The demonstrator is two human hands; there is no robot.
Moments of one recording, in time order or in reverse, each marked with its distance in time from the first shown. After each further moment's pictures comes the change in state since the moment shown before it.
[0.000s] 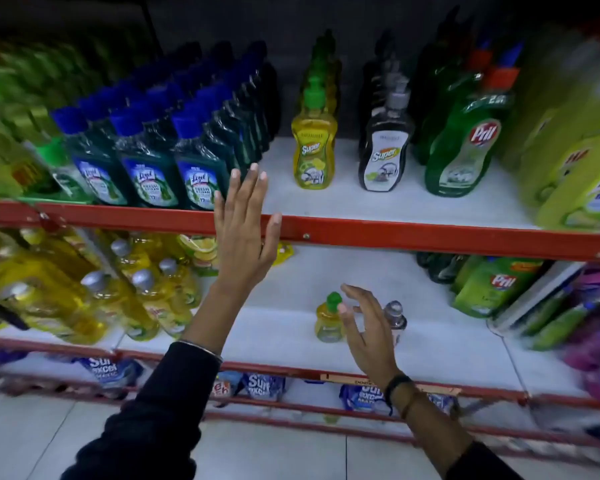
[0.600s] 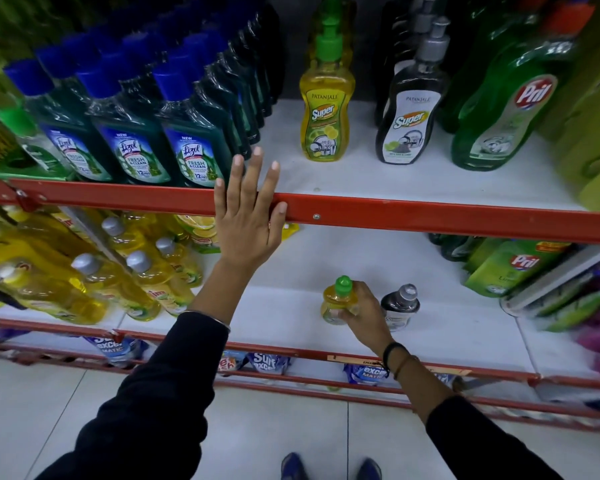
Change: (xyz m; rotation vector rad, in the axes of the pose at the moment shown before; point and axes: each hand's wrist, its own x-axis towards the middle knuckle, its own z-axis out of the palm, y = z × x) left_hand -0.016 -0.047 0.046 0.419 0.137 0.154; right_hand 0.019 0.083 0.038 -0.050 -0.242 0.370
